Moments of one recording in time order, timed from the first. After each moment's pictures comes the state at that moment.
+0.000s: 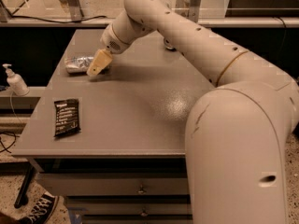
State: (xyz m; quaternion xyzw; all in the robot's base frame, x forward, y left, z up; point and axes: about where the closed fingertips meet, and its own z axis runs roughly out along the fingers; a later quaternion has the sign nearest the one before) arm 0.728 0.167 0.846 -0.62 0.67 0.20 0.35
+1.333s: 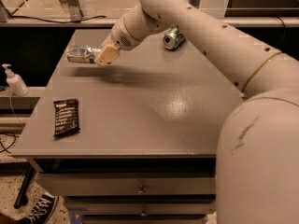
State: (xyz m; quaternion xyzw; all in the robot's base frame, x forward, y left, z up) arm 0.705 0.141 0.878 -0.61 0.67 0.21 0.37
